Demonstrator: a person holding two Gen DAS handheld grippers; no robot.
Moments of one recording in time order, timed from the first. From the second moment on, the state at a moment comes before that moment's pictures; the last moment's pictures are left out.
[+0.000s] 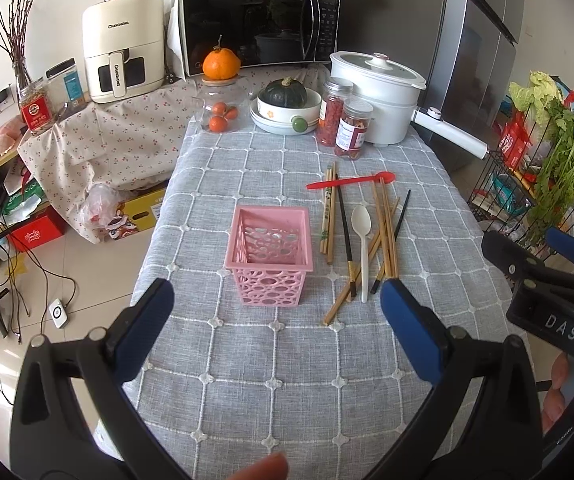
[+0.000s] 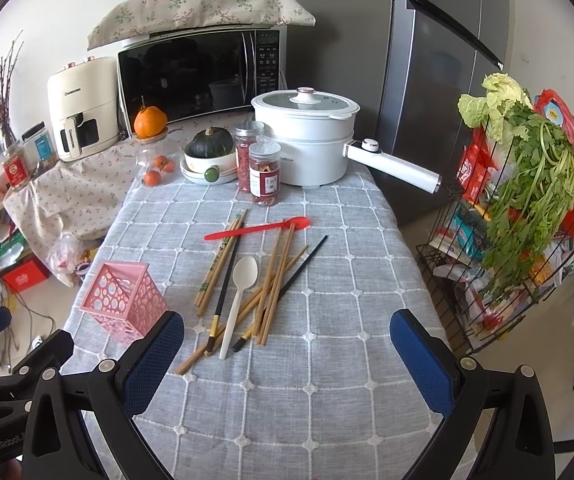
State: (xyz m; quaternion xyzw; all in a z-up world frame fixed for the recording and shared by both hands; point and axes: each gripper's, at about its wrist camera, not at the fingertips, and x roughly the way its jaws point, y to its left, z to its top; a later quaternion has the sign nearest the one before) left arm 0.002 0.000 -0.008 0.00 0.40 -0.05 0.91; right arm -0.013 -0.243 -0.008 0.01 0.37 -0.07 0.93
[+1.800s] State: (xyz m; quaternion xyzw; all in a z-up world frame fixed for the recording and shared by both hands) left arm 0.018 0.007 -0.006 0.01 0.39 -0.04 0.92; right arm 0.001 -0.259 -0.016 0.03 0.38 -0.08 0.92
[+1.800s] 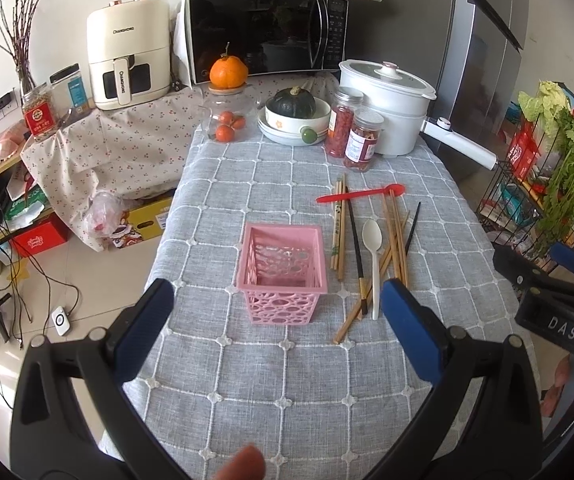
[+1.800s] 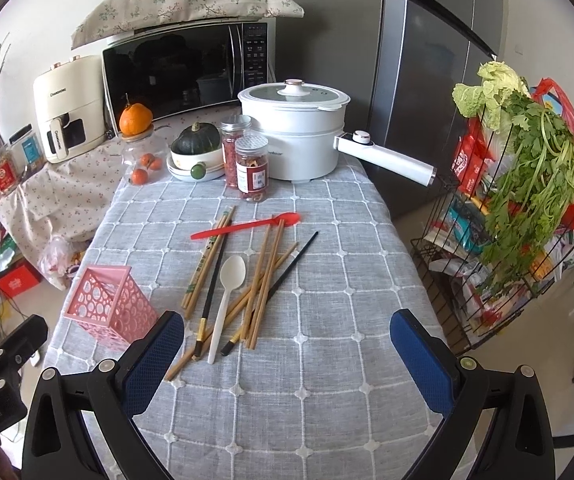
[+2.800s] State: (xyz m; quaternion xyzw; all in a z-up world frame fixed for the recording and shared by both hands) left arm 0.262 -0.172 -0.077 0.17 0.59 -0.30 0.73; right arm 0.135 -0.374 -0.105 0.14 0.54 -0.03 0.83
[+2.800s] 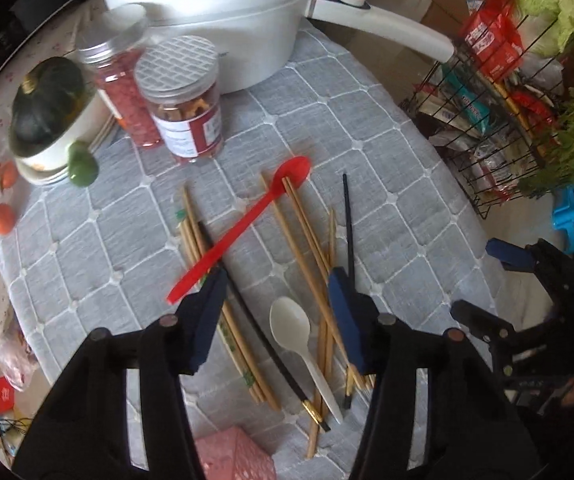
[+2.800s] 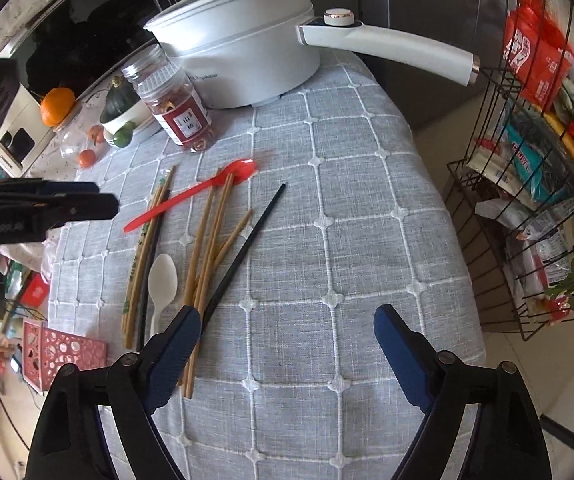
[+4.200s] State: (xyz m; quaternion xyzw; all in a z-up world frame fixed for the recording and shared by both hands) left arm 0.154 -0.042 -0.002 -0.02 0.40 -0.26 0.88; right arm 0.208 -0.278 -0.142 0.16 0.58 0.14 0.79
